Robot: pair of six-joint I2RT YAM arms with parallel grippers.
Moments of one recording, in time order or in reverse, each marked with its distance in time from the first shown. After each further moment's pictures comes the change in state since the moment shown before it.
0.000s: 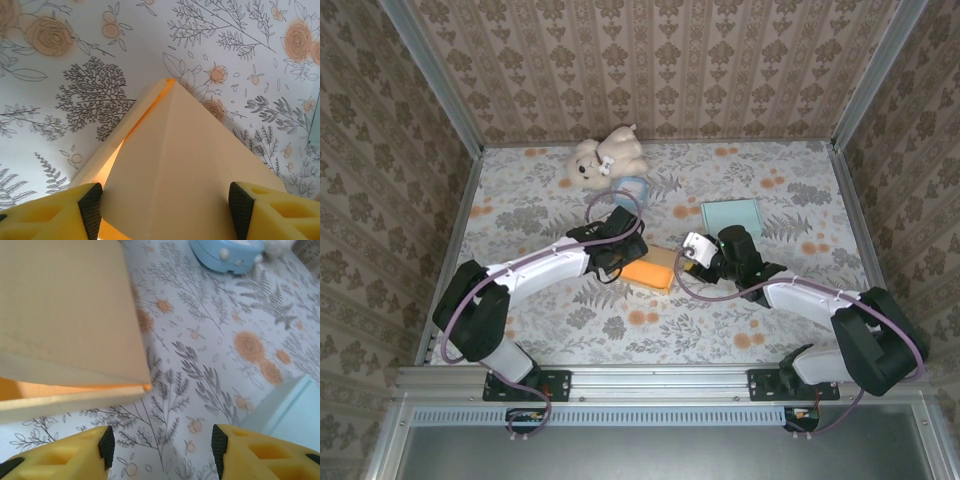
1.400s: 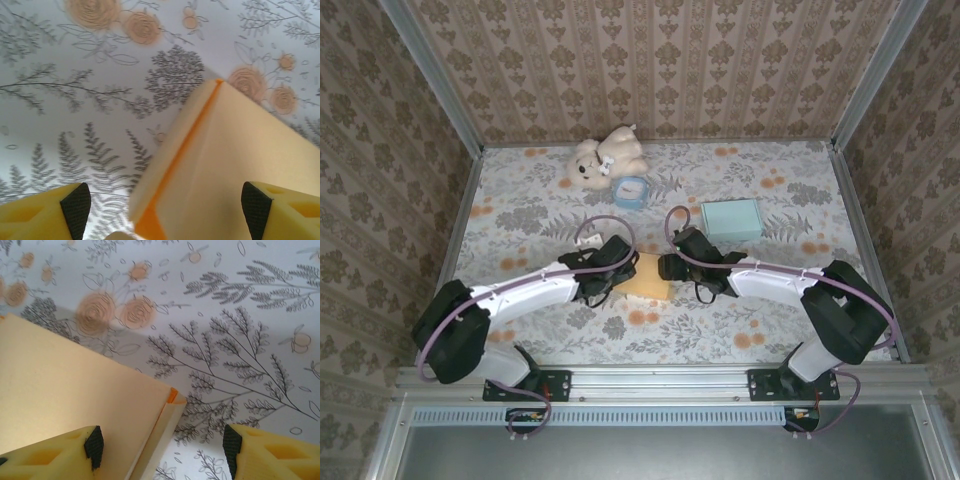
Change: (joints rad) left arm -0.092 -0.160 -0.219 -0.019 -0.209 -0.024; right arm 0.217 0.227 0.233 -0.256 0.234 1.112
